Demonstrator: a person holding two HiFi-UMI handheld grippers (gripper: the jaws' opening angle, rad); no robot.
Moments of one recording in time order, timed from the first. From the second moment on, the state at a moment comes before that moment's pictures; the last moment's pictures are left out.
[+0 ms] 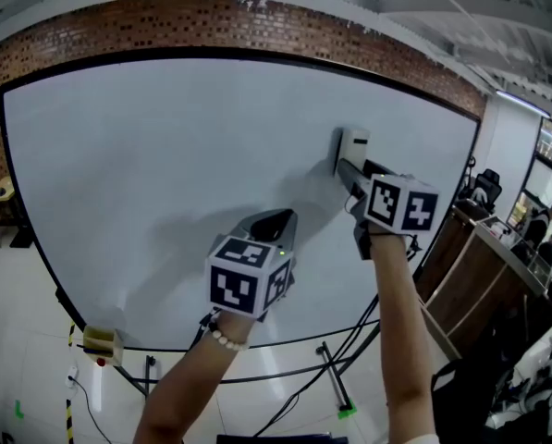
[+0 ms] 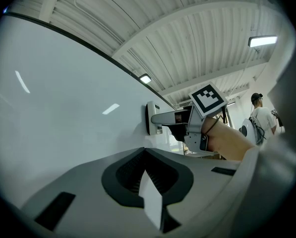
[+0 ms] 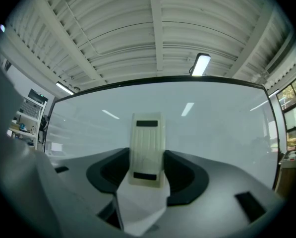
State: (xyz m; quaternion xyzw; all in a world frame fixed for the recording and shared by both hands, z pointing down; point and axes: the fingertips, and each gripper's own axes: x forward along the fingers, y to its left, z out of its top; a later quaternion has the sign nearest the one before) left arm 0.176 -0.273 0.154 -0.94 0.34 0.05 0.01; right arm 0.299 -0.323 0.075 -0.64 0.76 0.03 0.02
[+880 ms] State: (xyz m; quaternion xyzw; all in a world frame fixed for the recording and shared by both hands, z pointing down) left arm 0.049 -0.301 0.143 -0.94 0.33 0.07 0.02; right arm 0.119 -0.324 0.073 -0.64 0.77 0.06 0.01
